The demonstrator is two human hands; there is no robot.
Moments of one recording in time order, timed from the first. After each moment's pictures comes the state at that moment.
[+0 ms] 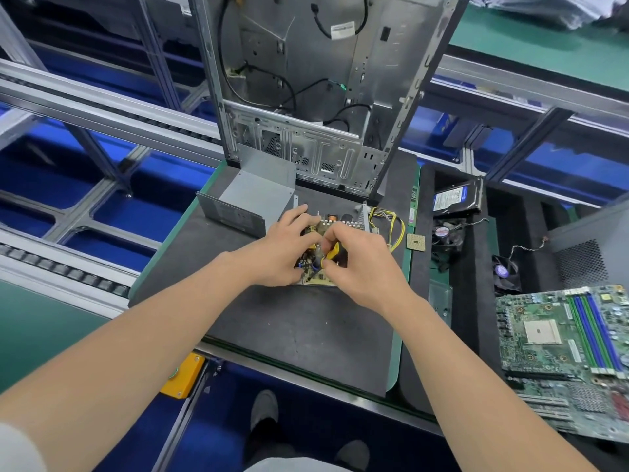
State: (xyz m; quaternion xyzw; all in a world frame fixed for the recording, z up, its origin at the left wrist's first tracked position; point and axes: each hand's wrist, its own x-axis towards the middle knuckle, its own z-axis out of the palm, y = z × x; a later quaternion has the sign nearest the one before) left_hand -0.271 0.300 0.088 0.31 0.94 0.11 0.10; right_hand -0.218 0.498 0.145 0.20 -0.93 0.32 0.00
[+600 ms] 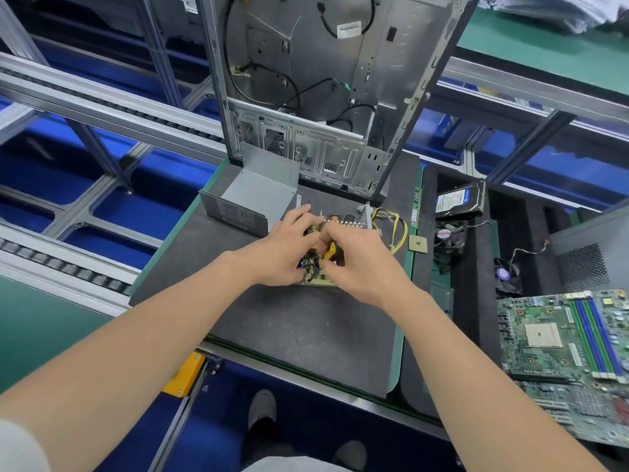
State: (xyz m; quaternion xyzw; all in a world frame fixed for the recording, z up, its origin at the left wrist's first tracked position) left_hand -0.270 0.299 0.086 0.33 0.93 0.14 0.09; right_hand -0.227 0.494 0.151 0.24 -0.93 0.28 -0.04
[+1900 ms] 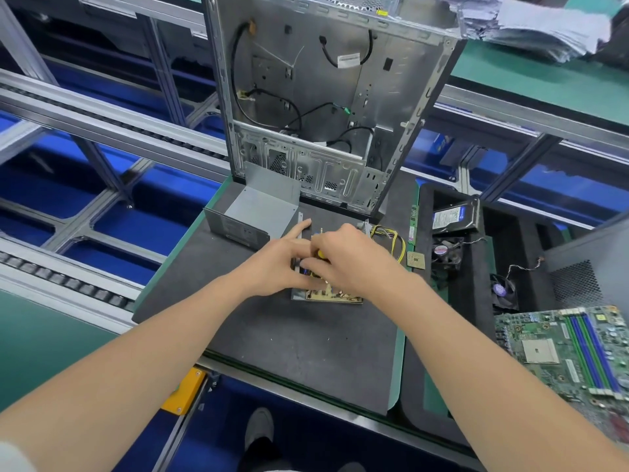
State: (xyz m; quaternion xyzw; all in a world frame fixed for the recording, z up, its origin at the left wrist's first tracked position) left_hand -0.266 0.284 0.085 0.27 0.81 0.50 0.15; right_hand -0.247 0.463 0.191 0.23 -0.96 0.06 -0.13
